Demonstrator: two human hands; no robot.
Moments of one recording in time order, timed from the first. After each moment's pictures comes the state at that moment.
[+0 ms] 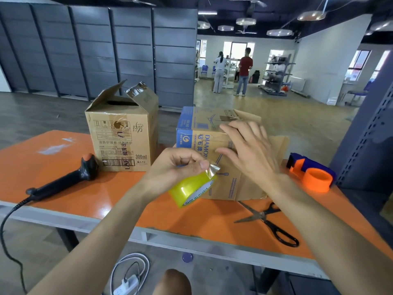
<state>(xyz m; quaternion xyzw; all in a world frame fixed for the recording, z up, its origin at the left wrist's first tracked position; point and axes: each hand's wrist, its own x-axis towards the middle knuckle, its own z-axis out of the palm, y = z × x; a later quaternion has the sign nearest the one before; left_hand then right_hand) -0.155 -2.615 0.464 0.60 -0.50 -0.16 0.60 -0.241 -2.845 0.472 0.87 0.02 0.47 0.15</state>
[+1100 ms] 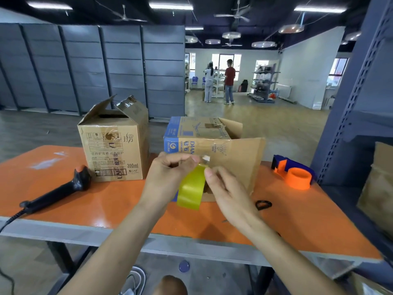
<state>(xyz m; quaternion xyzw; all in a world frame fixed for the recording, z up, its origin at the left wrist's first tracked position) -0.204 -2.628 0.472 0.61 -0.36 -0.05 0.71 -0.315 -2.750 0.446 0.84 -0.10 0.31 -0.43</state>
